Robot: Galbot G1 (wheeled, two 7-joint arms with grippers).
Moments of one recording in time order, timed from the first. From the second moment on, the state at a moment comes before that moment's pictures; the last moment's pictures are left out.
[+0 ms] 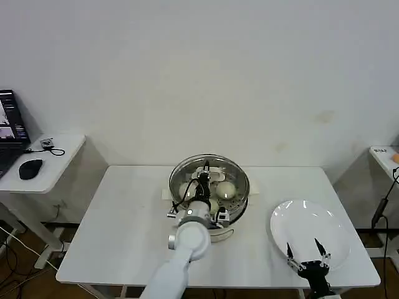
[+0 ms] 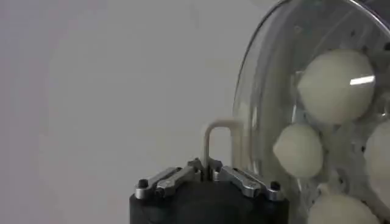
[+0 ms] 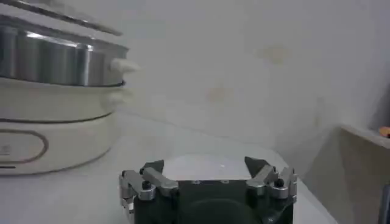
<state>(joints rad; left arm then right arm) 0.91 -1.58 -0.01 -1.69 1.61 0.36 0.31 -1.66 1.49 0.81 1.86 -0.04 0.19 -0.18</state>
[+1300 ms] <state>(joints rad) 0.91 -1.60 -0.02 -1.67 1.57 0.36 0.30 -1.67 1.49 0.78 1.85 -0.07 0.19 -0.19</state>
